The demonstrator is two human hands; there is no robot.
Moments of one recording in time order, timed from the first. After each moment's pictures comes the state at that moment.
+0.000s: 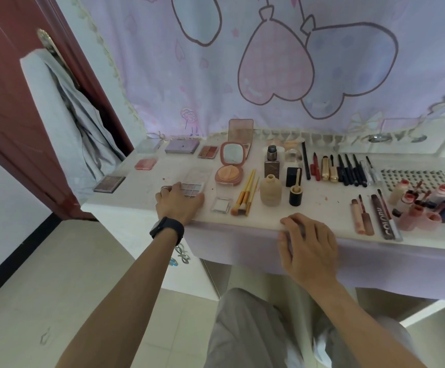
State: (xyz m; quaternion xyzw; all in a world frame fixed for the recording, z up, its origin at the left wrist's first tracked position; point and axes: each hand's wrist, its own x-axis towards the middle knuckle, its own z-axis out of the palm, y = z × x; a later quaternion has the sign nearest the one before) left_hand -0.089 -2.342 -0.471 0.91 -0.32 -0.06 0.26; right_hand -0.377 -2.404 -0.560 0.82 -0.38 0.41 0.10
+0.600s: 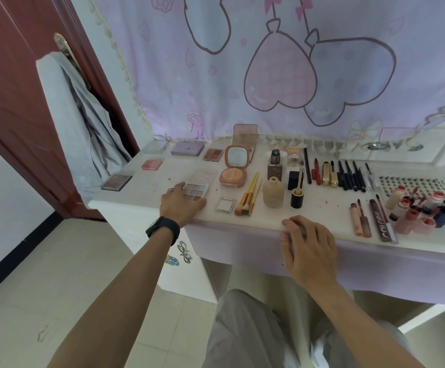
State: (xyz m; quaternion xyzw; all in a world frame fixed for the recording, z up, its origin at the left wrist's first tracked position) left_hand -0.080 -2.326 -0.470 0.88 -0.35 -0.12 0.31; right_hand -0.383 -2.398 -0.558 0.83 -0.38 0.39 0.07
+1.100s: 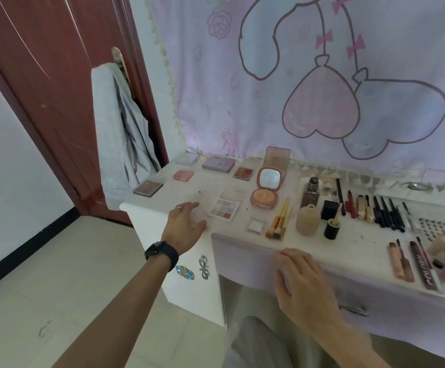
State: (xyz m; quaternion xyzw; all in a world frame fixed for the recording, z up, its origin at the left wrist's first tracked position) left_hand -0.040 -2.267 -0.481 0.85 -0.40 -0.07 0.33; right_hand -0.340 -2.345 -0.517 0.91 -0.27 0.31 -0.05
